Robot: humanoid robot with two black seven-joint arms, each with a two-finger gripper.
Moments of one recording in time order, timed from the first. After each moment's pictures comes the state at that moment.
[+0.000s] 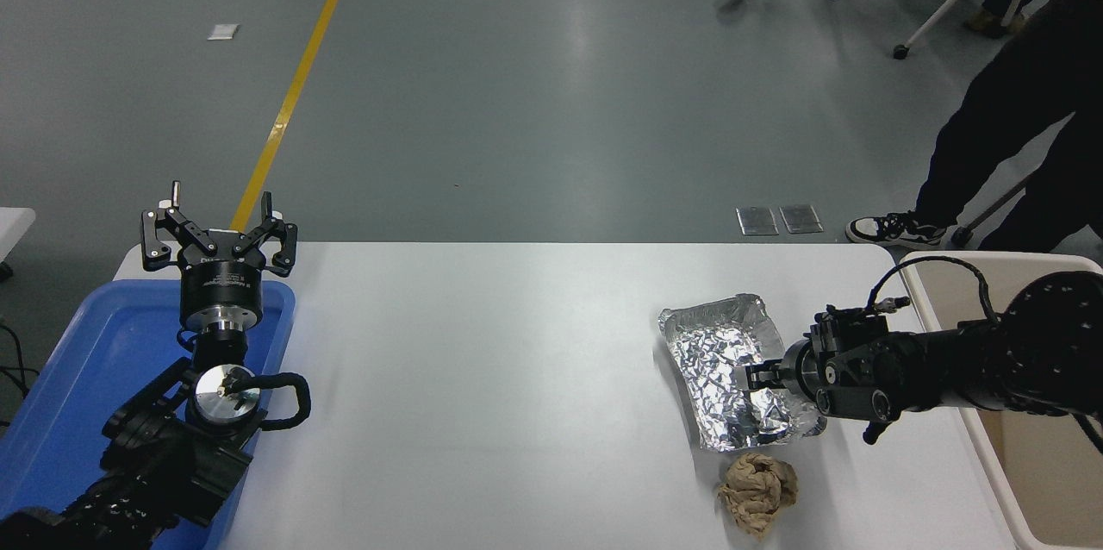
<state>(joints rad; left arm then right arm) -0.58 0.12 -1.09 -0.42 -0.12 -0.59 -0.59 1.16 -0.13 -1.04 0.82 -0.47 -0.05 -0.13</state>
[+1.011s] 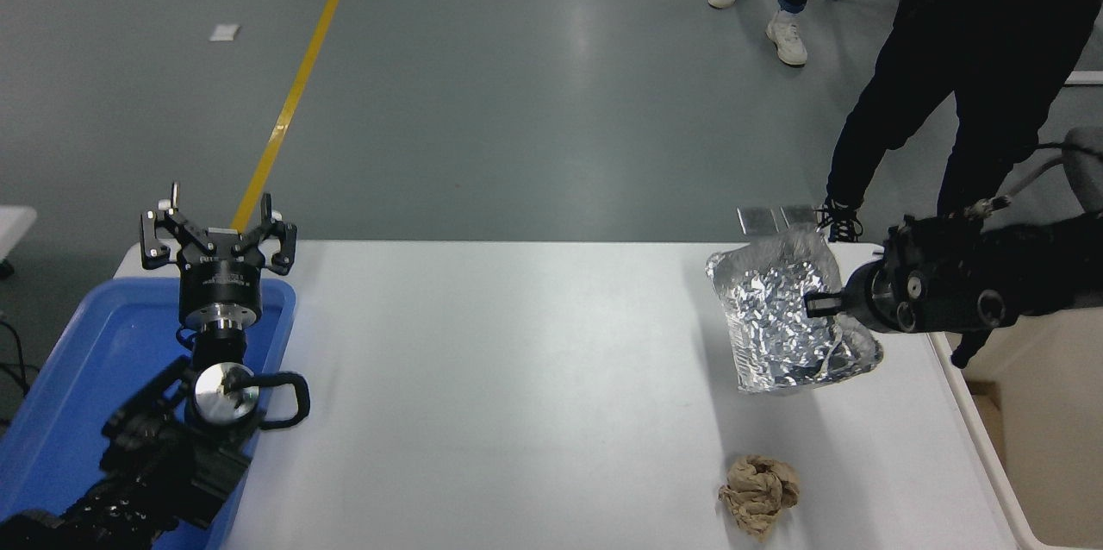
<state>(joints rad) -0.58 0.13 -1.09 -0.42 -0.12 -0.59 -0.59 1.86 -0.38 -1.27 1.41 -0.42 -0.01 -0.14</state>
